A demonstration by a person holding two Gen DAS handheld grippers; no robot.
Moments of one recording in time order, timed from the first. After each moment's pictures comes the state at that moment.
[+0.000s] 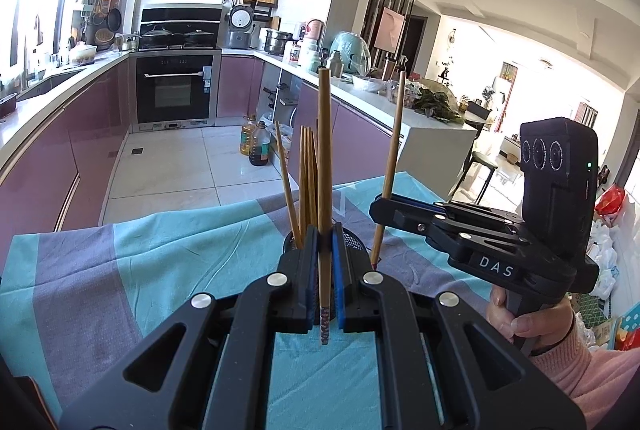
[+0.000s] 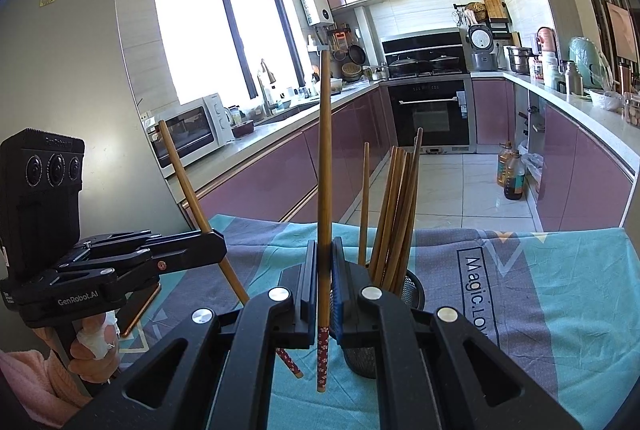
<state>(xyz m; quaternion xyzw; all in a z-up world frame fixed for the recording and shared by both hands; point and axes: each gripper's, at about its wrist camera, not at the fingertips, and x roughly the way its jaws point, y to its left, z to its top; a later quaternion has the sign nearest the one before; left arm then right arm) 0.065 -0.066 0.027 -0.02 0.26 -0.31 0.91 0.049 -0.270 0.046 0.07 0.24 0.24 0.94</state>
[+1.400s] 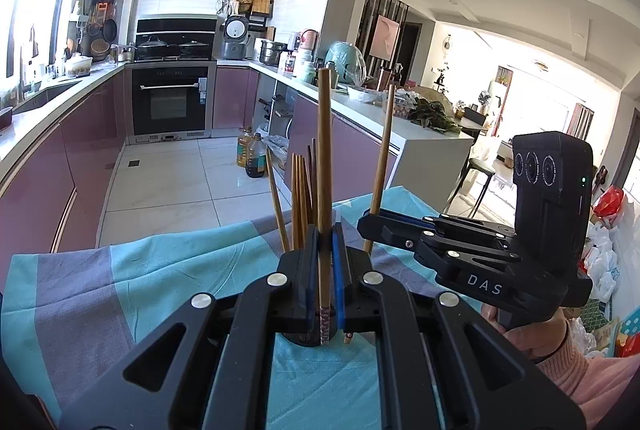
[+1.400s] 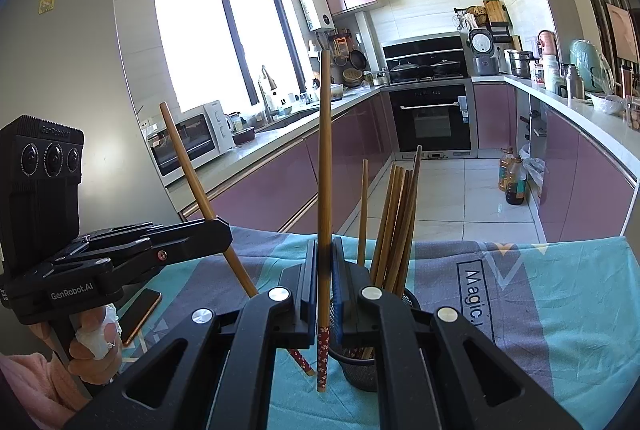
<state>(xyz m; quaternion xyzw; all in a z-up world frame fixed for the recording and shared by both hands) 0.058 -0.069 0.052 -0.02 0.25 -0.32 0.92 0.057 -0.267 0.058 0.07 0.23 0.24 0.94</state>
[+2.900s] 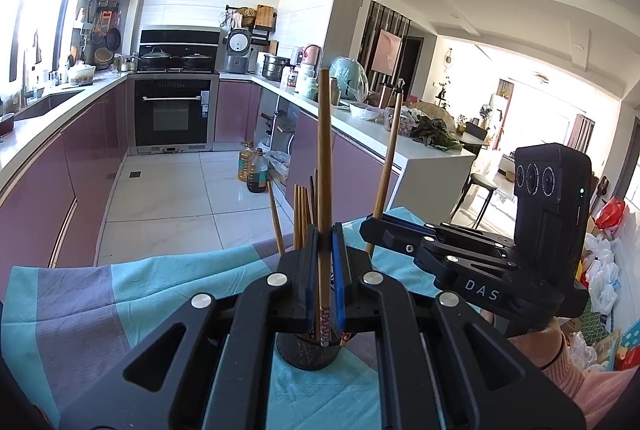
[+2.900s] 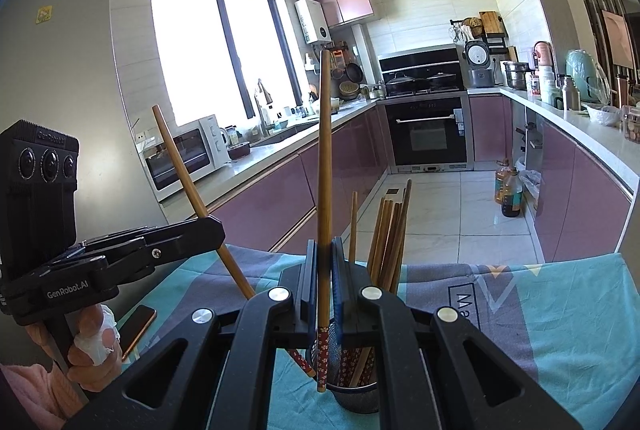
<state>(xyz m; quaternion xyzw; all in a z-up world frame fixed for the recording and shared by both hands) 0.068 -0.076 0.078 -0.03 0.22 -0.31 0.92 0.060 -0.276 0.072 0.08 0.21 0.23 0.95</state>
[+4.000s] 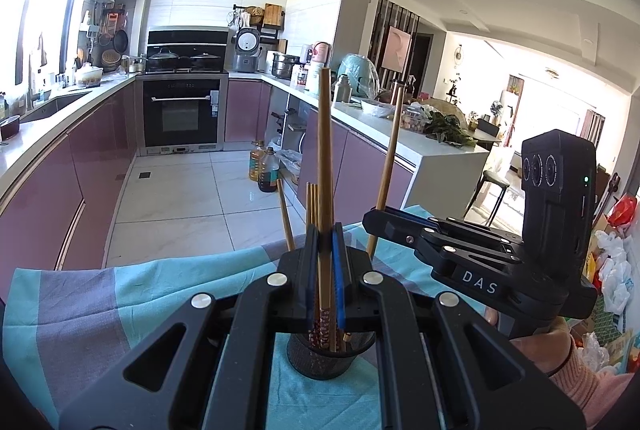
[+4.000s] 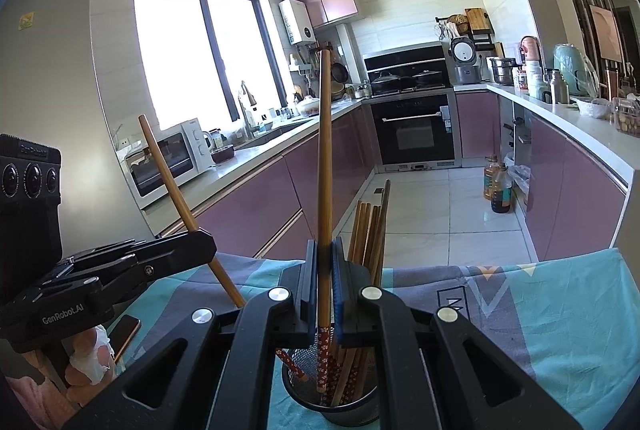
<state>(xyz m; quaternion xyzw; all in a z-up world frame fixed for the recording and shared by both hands) 0.074 -0.092 0.077 -0.02 0.23 -0.29 0.93 0.082 -0.280 0.061 0.09 0.22 0.20 0.95</state>
